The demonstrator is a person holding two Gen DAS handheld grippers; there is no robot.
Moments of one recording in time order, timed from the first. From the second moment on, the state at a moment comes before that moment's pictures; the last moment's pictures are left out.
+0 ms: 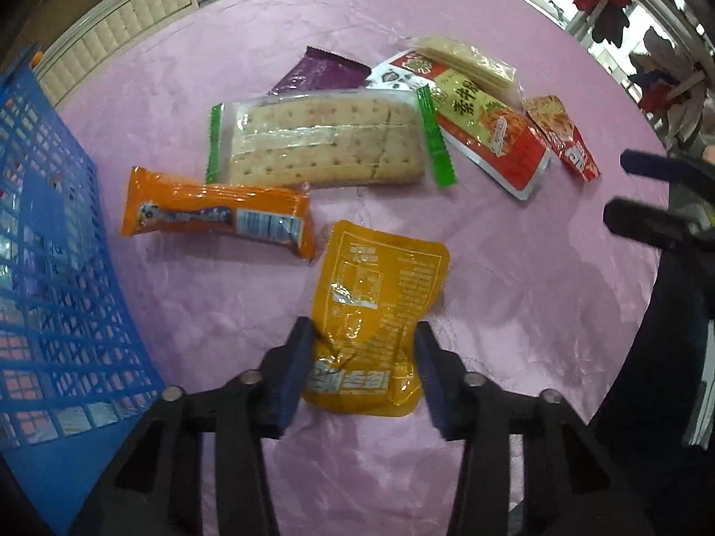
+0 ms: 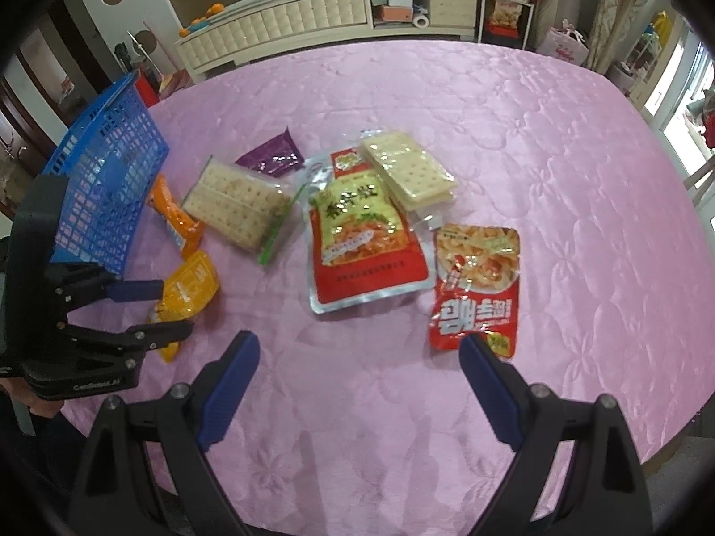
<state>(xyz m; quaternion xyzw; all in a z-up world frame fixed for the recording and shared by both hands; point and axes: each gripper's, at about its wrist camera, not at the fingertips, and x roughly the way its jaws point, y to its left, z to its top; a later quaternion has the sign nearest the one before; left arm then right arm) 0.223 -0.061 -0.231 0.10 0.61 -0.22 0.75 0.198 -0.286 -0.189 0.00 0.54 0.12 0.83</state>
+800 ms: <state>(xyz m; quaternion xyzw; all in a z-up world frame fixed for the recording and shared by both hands) 0.195 -0.101 -0.193 0.11 0.56 -0.20 0.80 0.207 -0.284 -0.179 -0.01 0.53 0.14 0.84</state>
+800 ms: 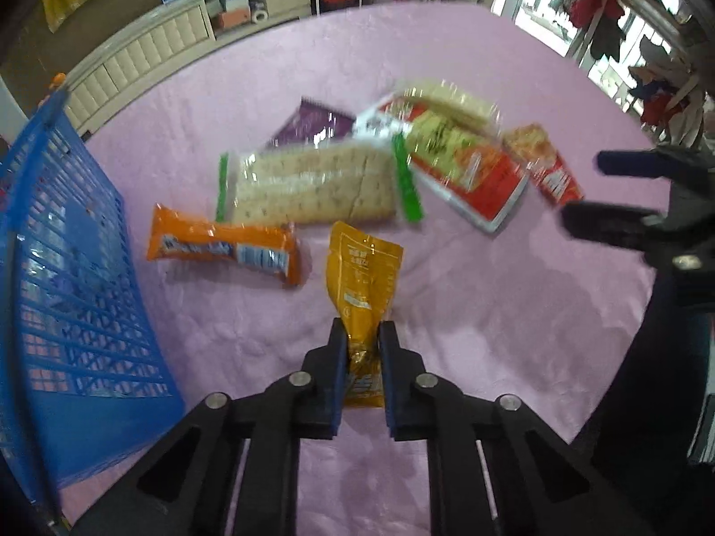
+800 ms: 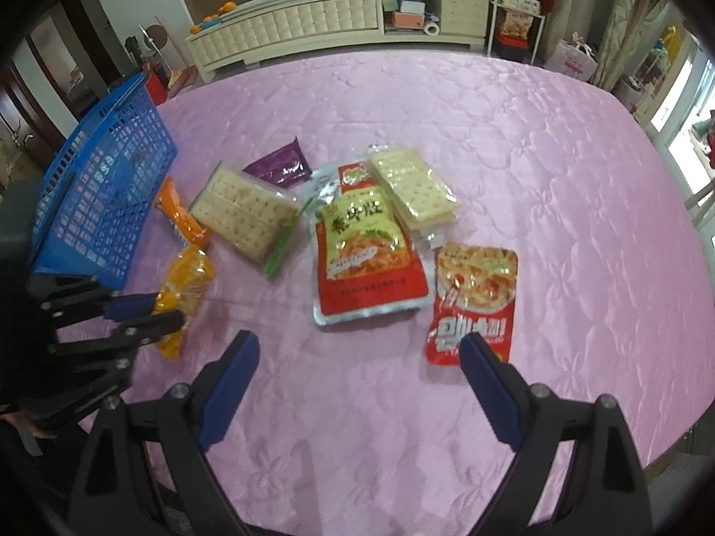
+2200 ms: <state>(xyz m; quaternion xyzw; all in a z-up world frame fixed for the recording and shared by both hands) 0.234 -0.083 -0.192 0.02 0.55 -0.16 0.82 0.292 -0.233 -0.221 -0.14 0.55 0.22 0.79</state>
